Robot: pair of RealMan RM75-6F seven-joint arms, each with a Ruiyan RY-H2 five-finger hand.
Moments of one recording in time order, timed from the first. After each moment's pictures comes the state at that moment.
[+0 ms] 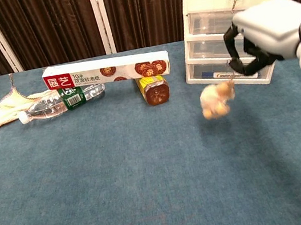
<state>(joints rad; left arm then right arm) -0.08 -1.06 0.03 -1.73 1.58 1.46 -0.03 0.54 -1.68 0.31 -1.55 -1.24 1.27 -0.83</state>
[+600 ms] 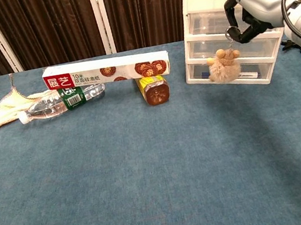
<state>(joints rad) -0.09 -1.05 0.03 -1.75 1.56 1.43 -0.05 0.66 -1.71 0.40 -1.33 -1.20 1.26 -0.76</state>
